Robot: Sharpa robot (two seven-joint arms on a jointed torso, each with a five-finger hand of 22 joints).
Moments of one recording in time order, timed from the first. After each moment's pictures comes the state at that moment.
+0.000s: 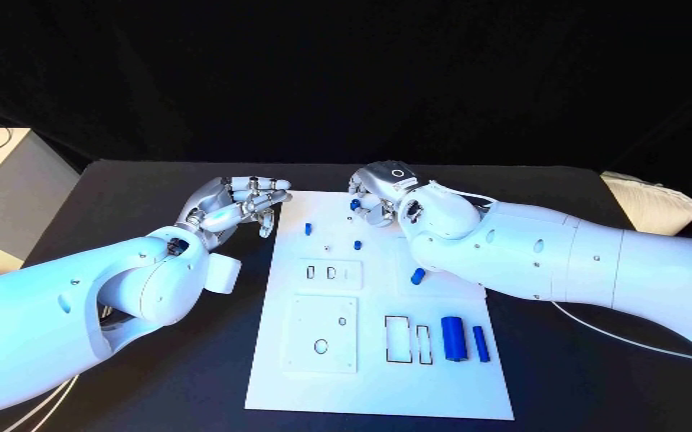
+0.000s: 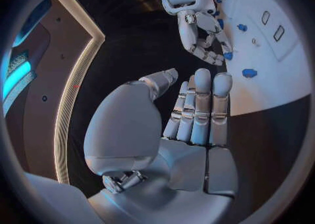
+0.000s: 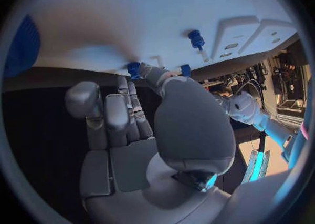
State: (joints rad) left arm 1.18 -0.94 -0.03 1.62 -0.13 -0.32 0.38; left_hand 1.33 -0.21 0.58 0.06 0.15 0.93 0.19 0.18 0.21 1.17 0.12 0.07 0.09 1.18 0.04 0.85 0.72 0.17 1.08 0.14 1.11 0.81; right arm 1.29 -0.53 -0.16 1.27 -1.70 -0.48 -0.30; right_hand 1.32 -0.24 0.43 0.10 0.05 0.88 0.17 0.13 0.33 1.01 0.11 0.08 0.06 1.42 0.02 1.24 0.85 0.14 1.30 0.12 1.01 0.87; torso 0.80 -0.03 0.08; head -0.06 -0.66
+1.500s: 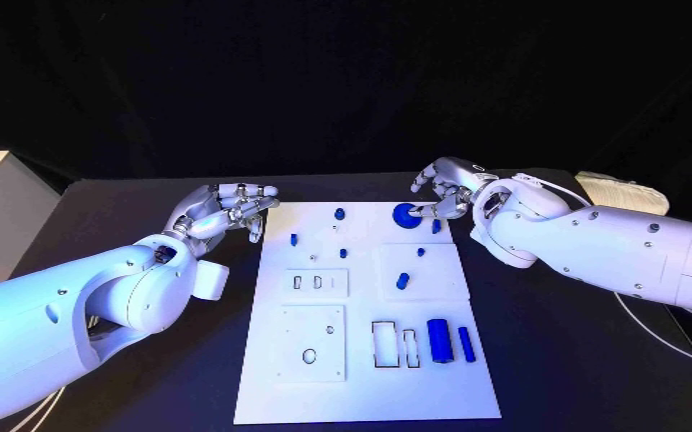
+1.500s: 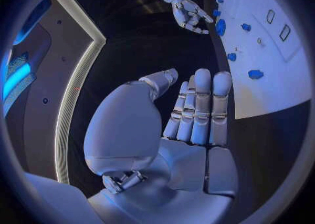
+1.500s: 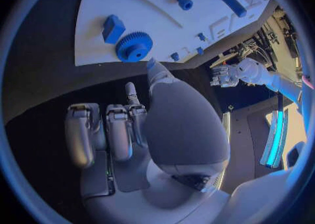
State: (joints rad) left arm 1.18 -0.92 -0.03 1.57 -0.13 -0.29 0.39; left_hand 1.33 -0.21 0.58 0.06 0.15 0.93 0.19 0.18 0.21 1.16 0.12 0.07 0.09 1.17 0.04 0.85 0.72 0.17 1.05 0.14 1.11 0.78; right arm 1.32 -0.85 -0.14 1.41 -1.35 -0.44 -0.20; right_hand 1.43 -0.20 0.10 0.29 0.18 0.90 0.16 0.16 0.32 1.46 0.08 1.52 1.31 1.46 0.00 1.55 1.31 0.03 1.47 0.10 1.51 1.31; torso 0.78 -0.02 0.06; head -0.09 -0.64
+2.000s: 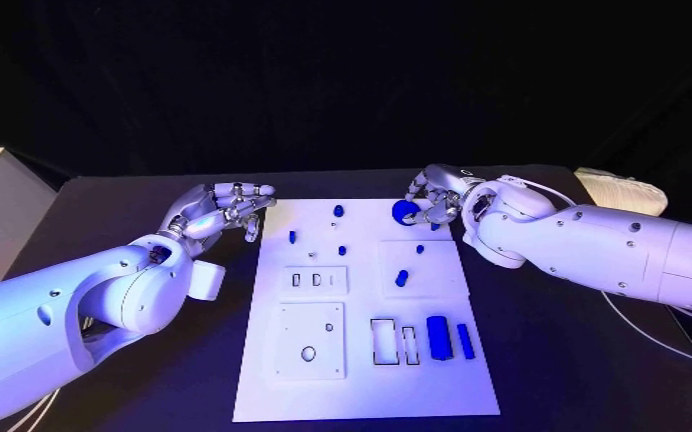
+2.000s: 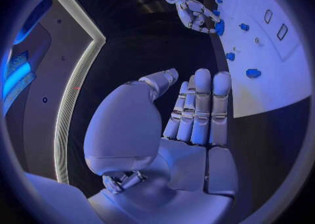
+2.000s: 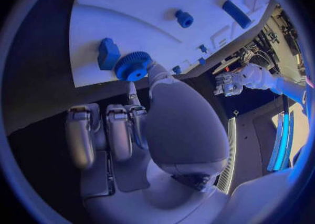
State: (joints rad) left arm 1.18 -0.93 -0.03 1.58 -0.13 -0.29 0.39; left_hand 1.33 -0.21 0.58 0.05 0.15 0.93 0.19 0.18 0.21 1.16 0.12 0.07 0.09 1.17 0.04 0.85 0.72 0.17 1.05 0.14 1.11 0.78; right arm 1.31 -0.83 -0.14 1.40 -1.36 -0.38 -0.26; right_hand 1.42 -0.19 0.10 0.29 0.18 0.92 0.16 0.18 0.33 1.46 0.08 1.55 1.31 1.46 0.00 1.56 1.31 0.03 1.47 0.10 1.54 1.31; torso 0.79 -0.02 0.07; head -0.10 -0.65
